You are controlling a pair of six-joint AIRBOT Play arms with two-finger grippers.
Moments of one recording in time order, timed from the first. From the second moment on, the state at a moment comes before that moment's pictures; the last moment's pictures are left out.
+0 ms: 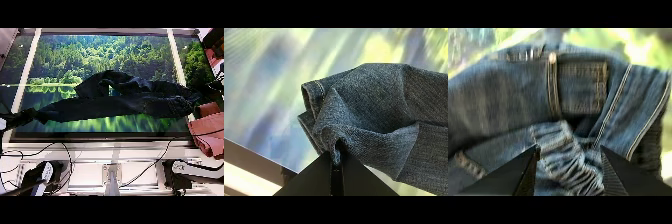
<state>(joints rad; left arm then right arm) 0.44 -0.72 0.59 1.43 -0.89 -1.56 -0.46 -1.41 1.23 -1.39 1.03 1.65</state>
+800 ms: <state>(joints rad) 0.44 -0.72 0.59 1.42 -0.89 -1.56 -0.46 -1.78 1.35 -1.07 1.17 1.48</state>
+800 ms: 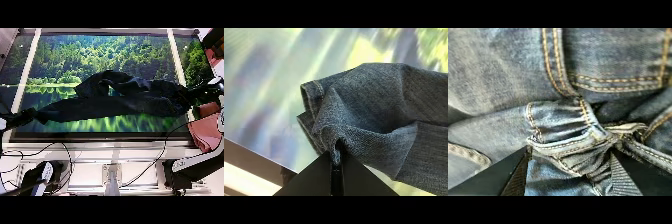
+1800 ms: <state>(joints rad) 0.44 -0.72 0.59 1.27 -0.41 -1.56 -0.35 -1.72 1.78 -1.03 0.92 1.36</state>
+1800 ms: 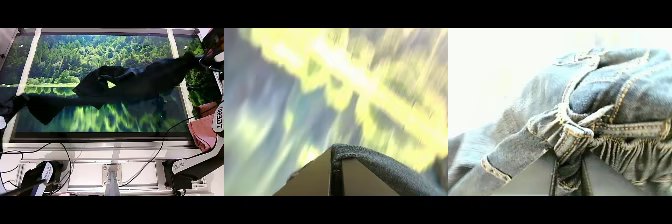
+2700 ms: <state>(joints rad) 0.44 -0.72 0.62 1.45 -0.74 -1.51 -0.44 -0.88 0.91 -1.28 1.02 1.26</state>
